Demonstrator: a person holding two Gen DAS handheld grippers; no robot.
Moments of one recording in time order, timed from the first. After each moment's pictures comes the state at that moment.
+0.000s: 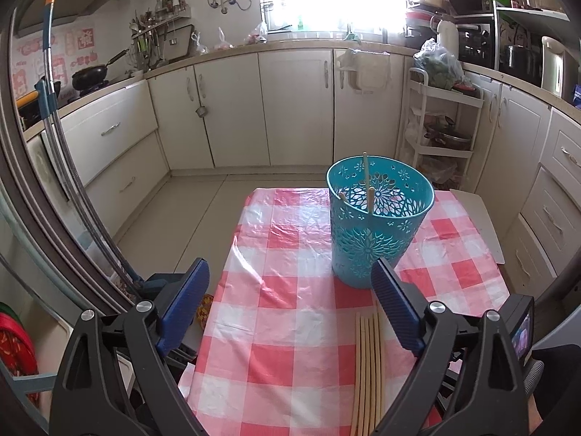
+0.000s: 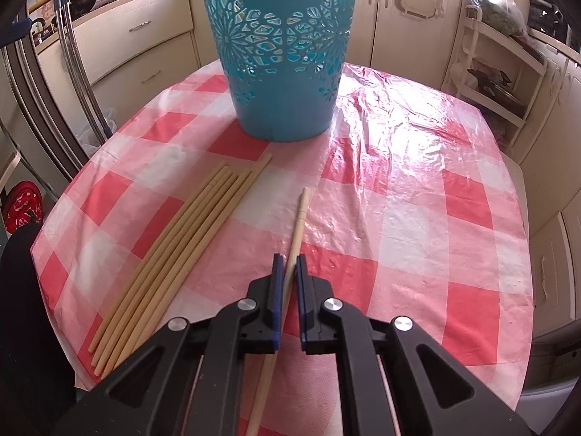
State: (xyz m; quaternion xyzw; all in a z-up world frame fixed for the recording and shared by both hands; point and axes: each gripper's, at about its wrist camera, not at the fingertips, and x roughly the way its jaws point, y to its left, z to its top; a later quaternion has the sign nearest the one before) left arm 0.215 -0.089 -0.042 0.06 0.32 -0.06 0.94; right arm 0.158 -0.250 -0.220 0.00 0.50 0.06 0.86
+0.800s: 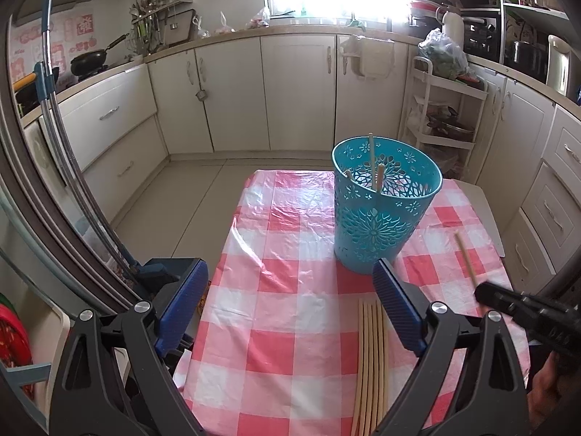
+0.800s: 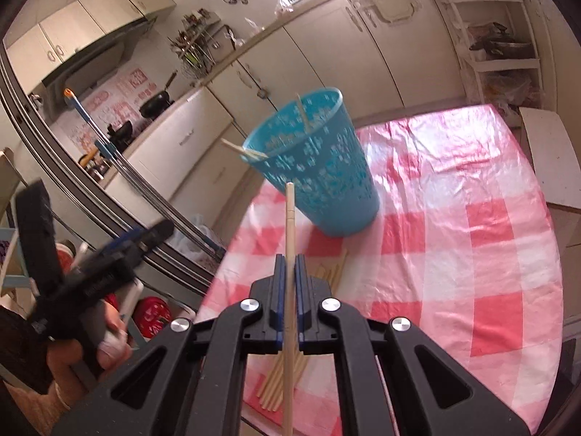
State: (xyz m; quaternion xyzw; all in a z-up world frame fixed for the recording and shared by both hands) left arm 0.221 -0.085 -0.058 0.05 0.35 -0.06 0.93; right arm 0.149 -0.301 -0.109 0.27 0.39 0.15 0.87
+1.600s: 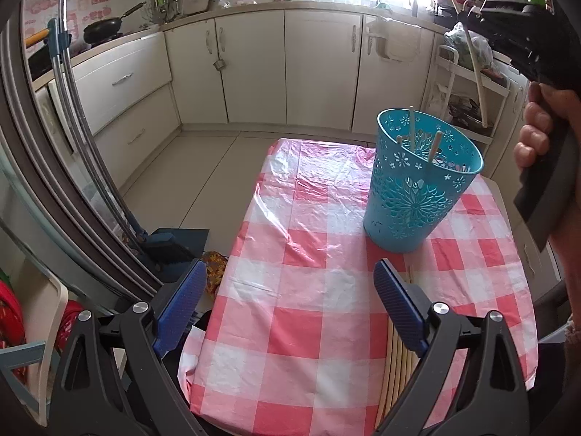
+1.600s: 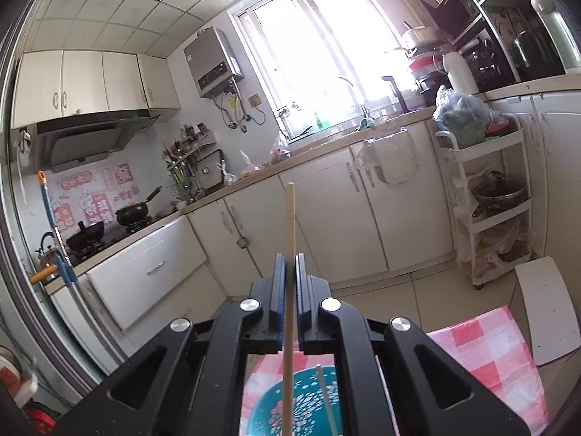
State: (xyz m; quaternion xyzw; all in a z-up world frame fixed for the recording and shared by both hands) left arm 0.235 -0.051 -0.089 0.02 0.39 -0.03 0.92; right arm 0.294 -0.284 -0.023 0.20 0.15 0.02 0.97
